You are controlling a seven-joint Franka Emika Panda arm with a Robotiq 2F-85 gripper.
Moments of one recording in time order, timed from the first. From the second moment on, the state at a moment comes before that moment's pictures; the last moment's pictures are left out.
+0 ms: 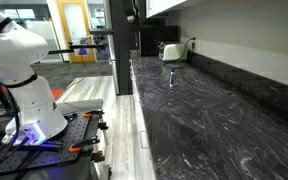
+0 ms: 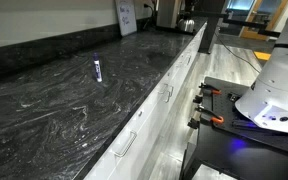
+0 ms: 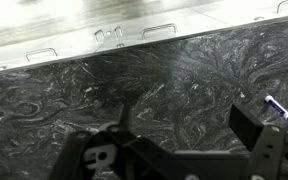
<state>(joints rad) -0.13 -0.59 -0.03 -2.40 -0.07 1.95 0.11</state>
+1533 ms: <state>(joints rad) 0.03 -0.35 0.05 -2.36 0.07 2.16 0.11</state>
